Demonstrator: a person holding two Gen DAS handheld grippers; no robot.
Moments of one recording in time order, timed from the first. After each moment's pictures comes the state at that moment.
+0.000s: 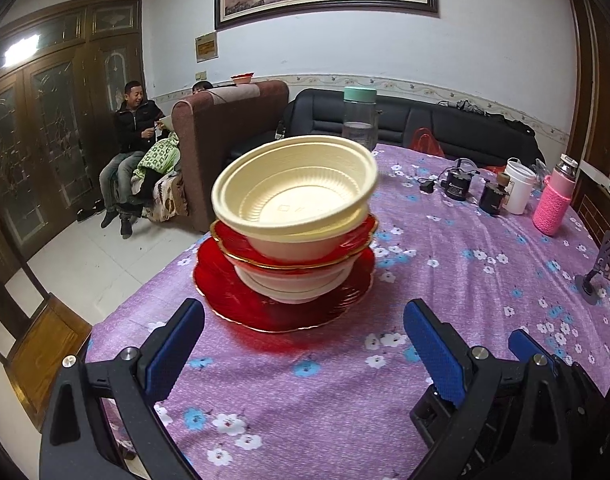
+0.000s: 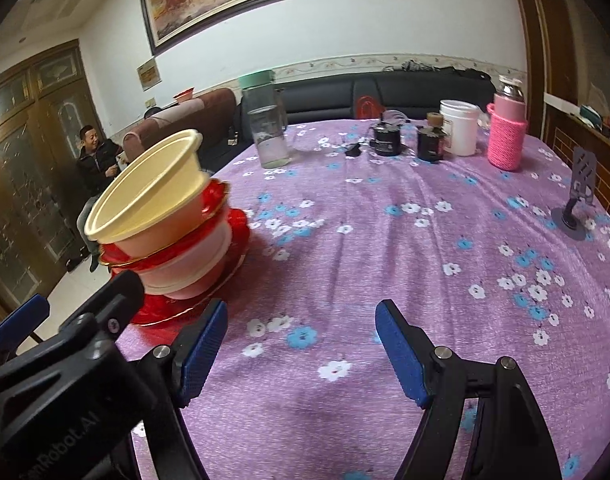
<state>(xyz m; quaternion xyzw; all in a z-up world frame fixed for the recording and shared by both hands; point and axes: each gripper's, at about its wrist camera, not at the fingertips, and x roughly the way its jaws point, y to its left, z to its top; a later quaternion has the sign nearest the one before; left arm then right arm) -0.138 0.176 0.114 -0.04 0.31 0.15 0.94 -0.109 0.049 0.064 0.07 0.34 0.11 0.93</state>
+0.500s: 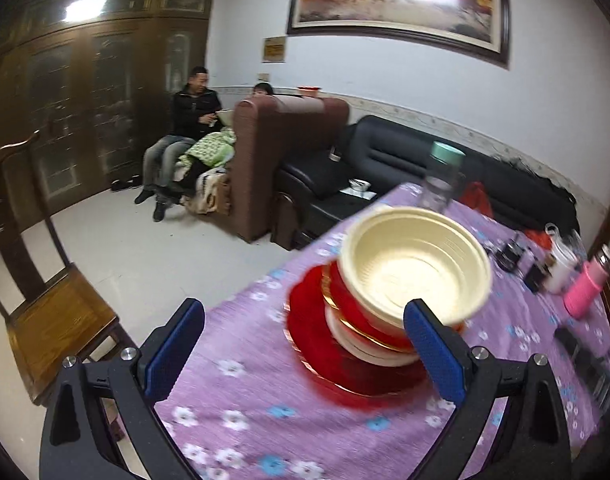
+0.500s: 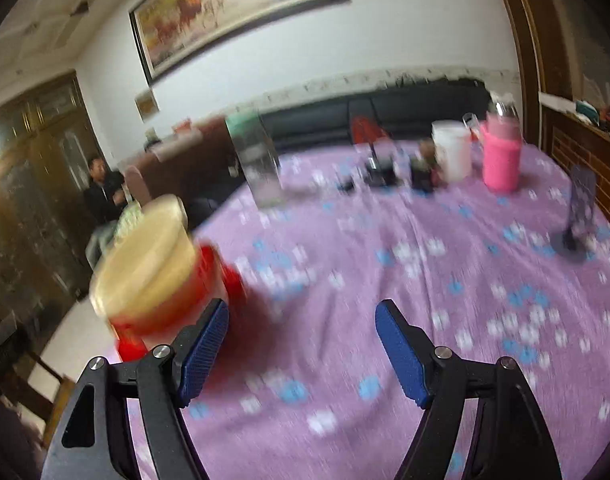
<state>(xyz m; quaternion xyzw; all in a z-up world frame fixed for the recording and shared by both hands) -0.151 0.279 0.152 -0.12 0.26 0.24 0.93 -0.070 0.036 0.125 0.10 0.29 0.12 0.95</state>
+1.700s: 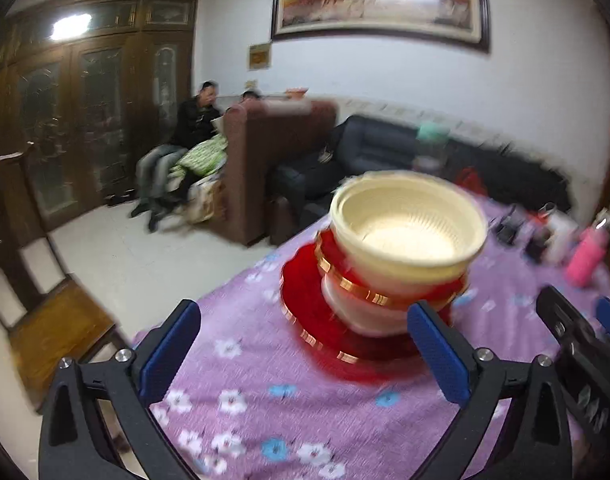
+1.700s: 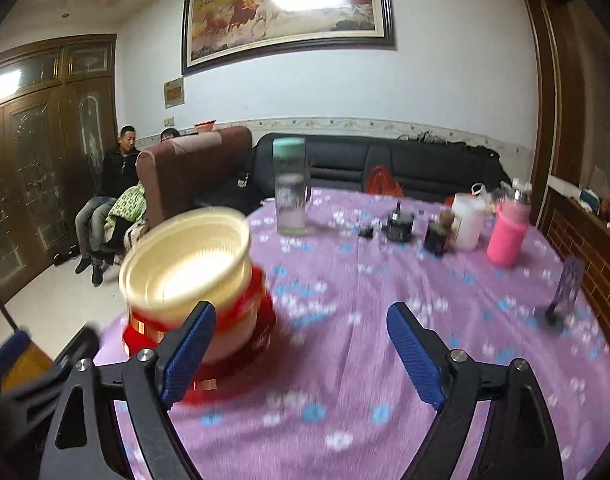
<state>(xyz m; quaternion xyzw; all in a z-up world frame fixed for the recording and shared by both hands) -0.162 0.247 0.115 -0.07 0.28 0.23 0.93 -0.118 0.088 0.113 0.00 0.25 0.10 0.96</state>
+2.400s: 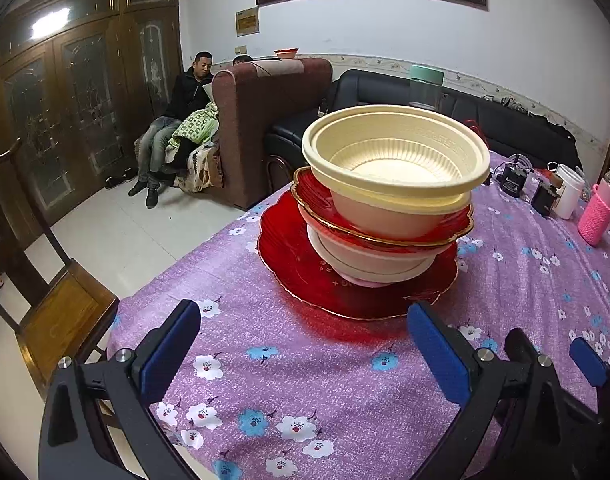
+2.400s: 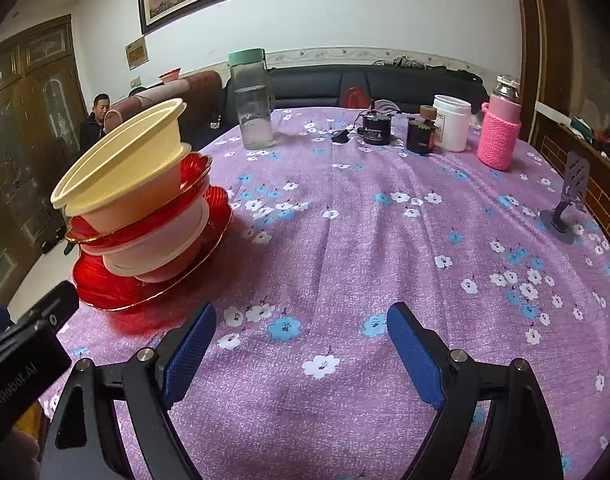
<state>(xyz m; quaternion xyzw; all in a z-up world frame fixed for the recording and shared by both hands) -0.144 0.239 0.089 -0.07 0.34 0.21 0.91 -0.101 0.072 0.048 0.01 0.36 0.08 0.93</state>
